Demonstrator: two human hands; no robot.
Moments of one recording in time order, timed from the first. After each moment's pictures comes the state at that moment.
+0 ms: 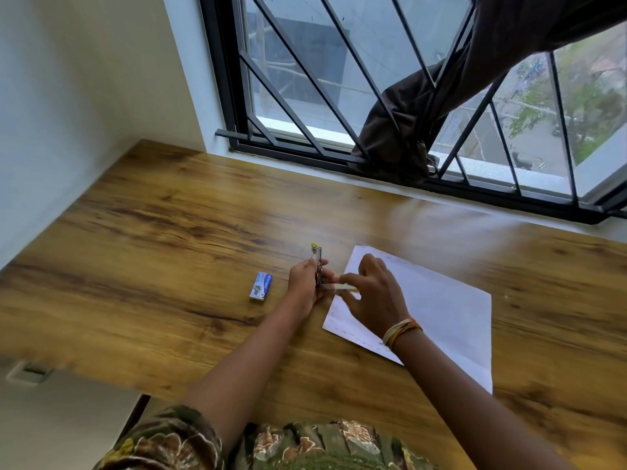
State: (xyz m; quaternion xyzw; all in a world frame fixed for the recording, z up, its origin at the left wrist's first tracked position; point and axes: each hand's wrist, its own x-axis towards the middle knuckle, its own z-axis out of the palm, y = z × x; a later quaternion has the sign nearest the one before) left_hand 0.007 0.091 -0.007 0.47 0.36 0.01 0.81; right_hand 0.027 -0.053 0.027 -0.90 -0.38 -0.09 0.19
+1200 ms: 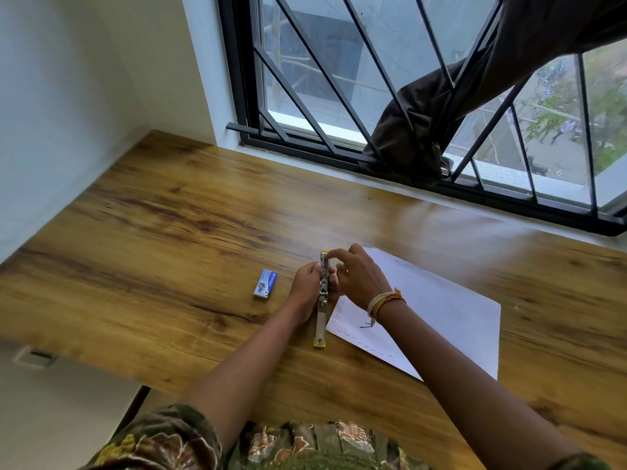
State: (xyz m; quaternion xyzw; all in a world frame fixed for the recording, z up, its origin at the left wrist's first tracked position) left_hand -0.005 0.097 -0.013 0.56 0.27 0.01 0.78; right_hand 0.054 -0.008 0.032 -0.92 -0.33 0.08 0.21
